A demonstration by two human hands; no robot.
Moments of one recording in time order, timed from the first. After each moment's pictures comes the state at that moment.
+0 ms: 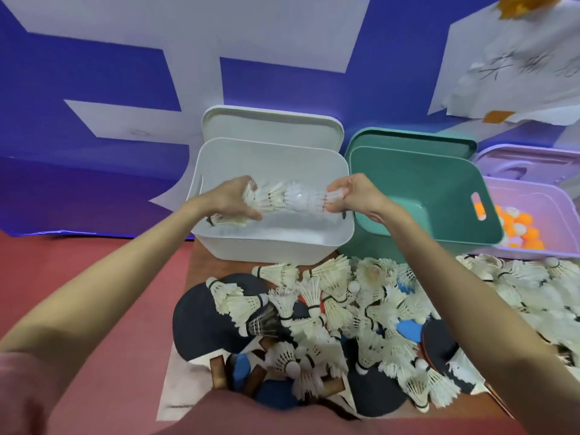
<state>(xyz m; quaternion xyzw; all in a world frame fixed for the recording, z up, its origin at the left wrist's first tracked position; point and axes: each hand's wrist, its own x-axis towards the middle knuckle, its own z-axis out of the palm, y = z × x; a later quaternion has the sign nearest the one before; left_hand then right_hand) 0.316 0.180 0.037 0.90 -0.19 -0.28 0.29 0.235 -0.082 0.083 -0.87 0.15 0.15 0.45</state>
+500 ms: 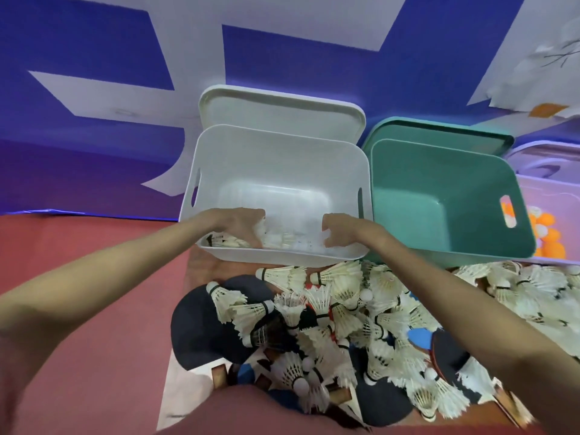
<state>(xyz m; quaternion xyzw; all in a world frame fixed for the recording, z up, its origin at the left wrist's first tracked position) 0.332 0.169 -0.031 0.83 -0.26 -0.47 0.12 0.266 -0.061 -0.011 -0.91 -0.01 0.42 0.08</state>
